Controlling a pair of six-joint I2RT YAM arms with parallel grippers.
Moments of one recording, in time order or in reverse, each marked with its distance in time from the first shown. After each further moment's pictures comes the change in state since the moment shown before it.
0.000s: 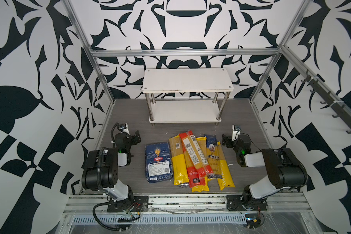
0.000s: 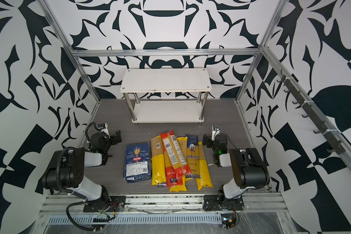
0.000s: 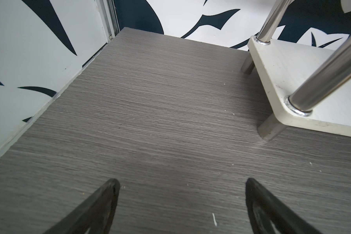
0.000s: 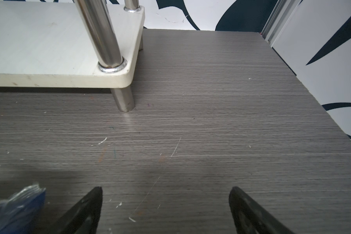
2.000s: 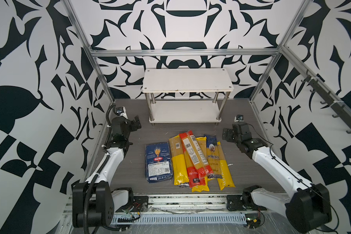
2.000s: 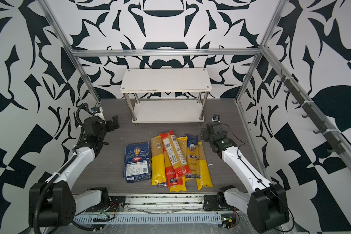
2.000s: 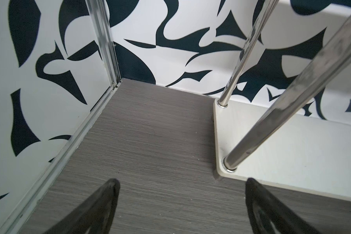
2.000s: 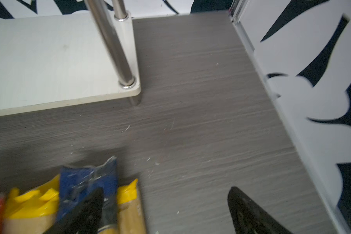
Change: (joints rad) left arm -0.133 -0.413 0.338 -0.699 -0.100 -0.092; right arm 0.282 -0.439 0.470 -1.256 0.313 0.331
